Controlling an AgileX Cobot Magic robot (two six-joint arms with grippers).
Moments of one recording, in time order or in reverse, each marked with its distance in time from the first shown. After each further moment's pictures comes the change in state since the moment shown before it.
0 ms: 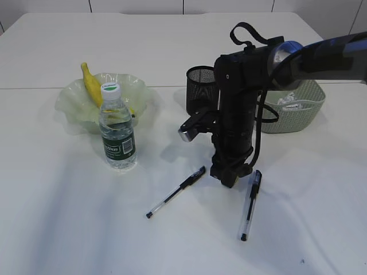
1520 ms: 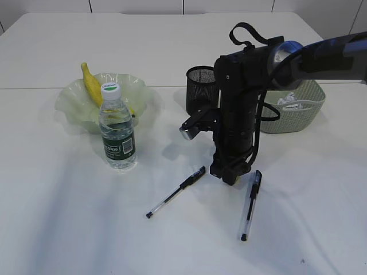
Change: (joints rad) left arm 0.000 0.000 0.000 0.000 0.000 0.000; right arm 0.000 0.000 0.000 -0.028 -0.019 0.052
